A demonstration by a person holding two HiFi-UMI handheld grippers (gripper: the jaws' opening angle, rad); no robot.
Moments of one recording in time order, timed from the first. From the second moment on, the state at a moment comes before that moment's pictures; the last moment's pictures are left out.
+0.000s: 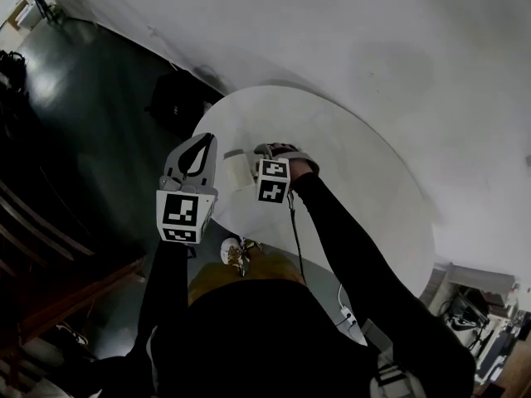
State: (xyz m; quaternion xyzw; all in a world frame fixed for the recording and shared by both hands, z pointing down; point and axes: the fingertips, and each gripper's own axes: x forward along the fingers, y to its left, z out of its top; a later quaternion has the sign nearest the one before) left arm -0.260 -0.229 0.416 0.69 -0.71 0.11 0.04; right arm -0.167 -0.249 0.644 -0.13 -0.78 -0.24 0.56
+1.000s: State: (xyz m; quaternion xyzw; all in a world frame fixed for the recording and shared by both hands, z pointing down) left arm -0.228 -0.202 0.367 0.73 -0.68 0.07 0.00; right arm -0.122 -0.262 0.396 0.30 -0.95 0.03 0.09
